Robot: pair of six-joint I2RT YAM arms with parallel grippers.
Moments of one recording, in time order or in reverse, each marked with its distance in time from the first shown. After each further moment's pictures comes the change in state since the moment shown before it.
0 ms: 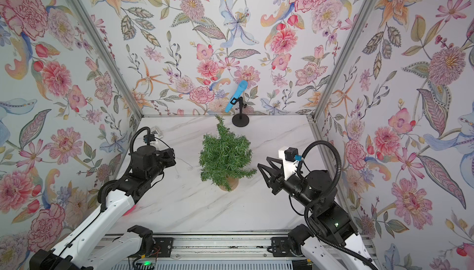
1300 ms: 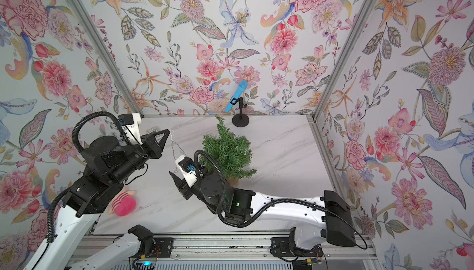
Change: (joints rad) left arm -0.130 -0.100 0.470 -0.268 0.135 -0.036; right arm 0.815 0.938 0.299 0.713 0.734 -0.172
